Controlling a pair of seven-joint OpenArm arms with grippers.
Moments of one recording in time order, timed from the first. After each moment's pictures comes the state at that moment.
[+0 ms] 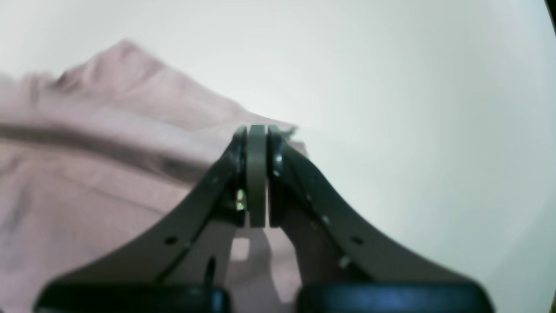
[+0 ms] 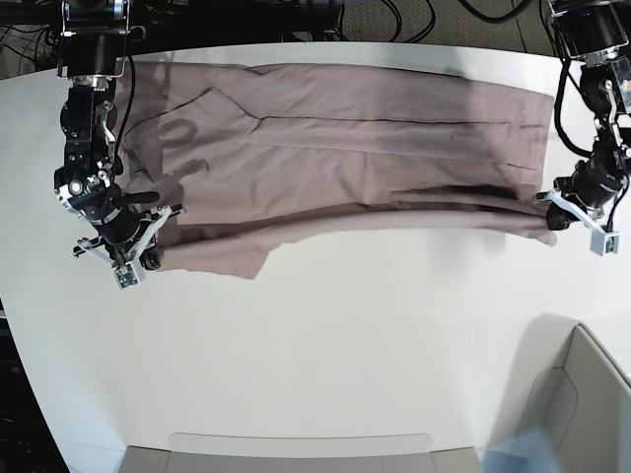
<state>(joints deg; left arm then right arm) 5.9 -29.4 -28.0 91.7 -42.8 -16.8 59.9 3.0 19.9 5.6 92.2 9.6 24.3 -39.5</state>
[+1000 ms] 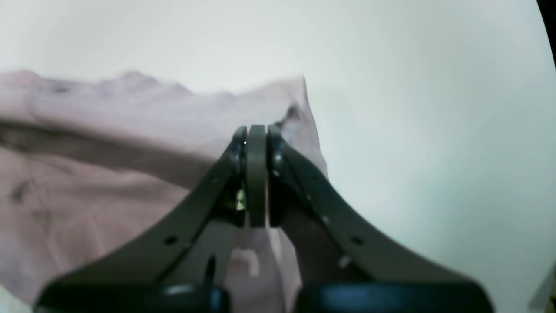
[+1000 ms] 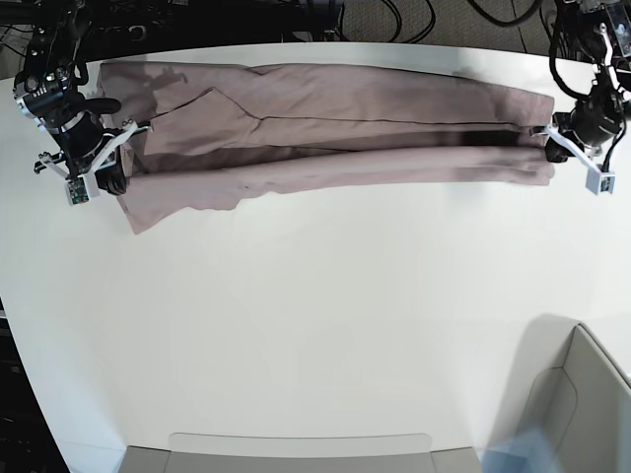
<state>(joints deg) 22.2 -28.0 -32.7 101.0 -42.9 -16.8 65.0 -22.2 21.4 21.7 115.0 23.3 24.4 -46.5</state>
